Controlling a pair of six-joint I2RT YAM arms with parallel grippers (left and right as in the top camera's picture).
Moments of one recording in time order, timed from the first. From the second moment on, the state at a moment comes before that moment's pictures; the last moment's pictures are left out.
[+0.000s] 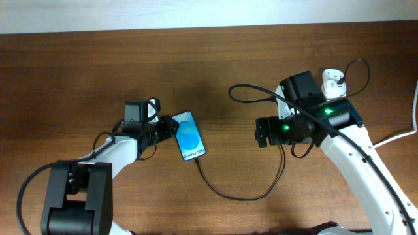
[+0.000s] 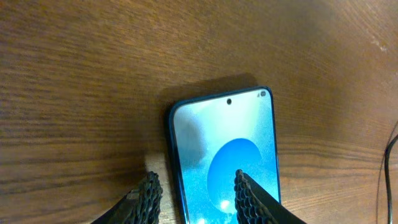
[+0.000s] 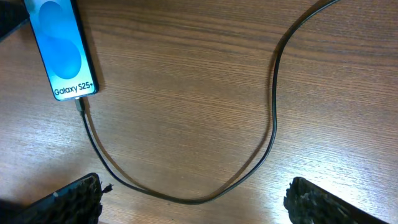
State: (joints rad) left arm -0.12 1.73 0.76 -0.01 0.39 -0.49; right arm 0.30 1.40 1.28 -1.17 -0.13 0.23
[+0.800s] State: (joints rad) left arm -0.14 0.52 0.76 -0.83 0.29 -0.25; right arm 0.30 0.91 1.28 -1.33 0.03 0.45
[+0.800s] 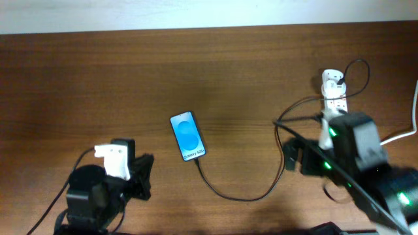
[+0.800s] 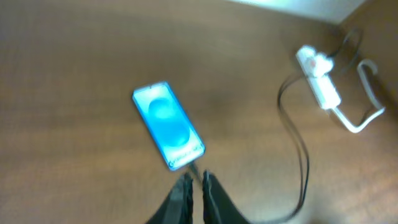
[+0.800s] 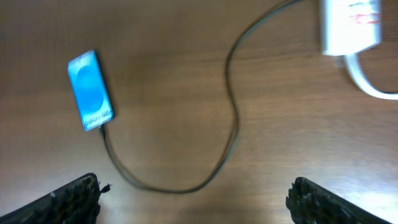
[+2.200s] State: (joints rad) left arm -0.14 0.41 0.76 -1.10 0.25 -0.25; right arm 0.30 0.99 1.22 -1.33 0.67 1.03
